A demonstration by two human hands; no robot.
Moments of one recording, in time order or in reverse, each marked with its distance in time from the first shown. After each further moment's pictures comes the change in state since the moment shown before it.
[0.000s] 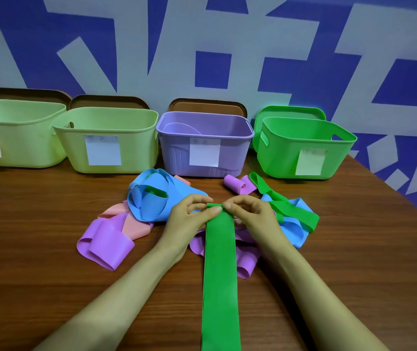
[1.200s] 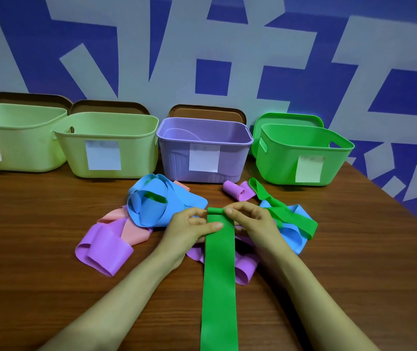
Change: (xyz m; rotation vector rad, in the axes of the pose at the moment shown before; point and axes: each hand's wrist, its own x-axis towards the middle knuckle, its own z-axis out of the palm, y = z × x) left_hand 0.000 0.001 0.000 0.021 -0.043 -0.125; right_hand 0.000 -0.001 0.000 0.100 -0.018 0.066
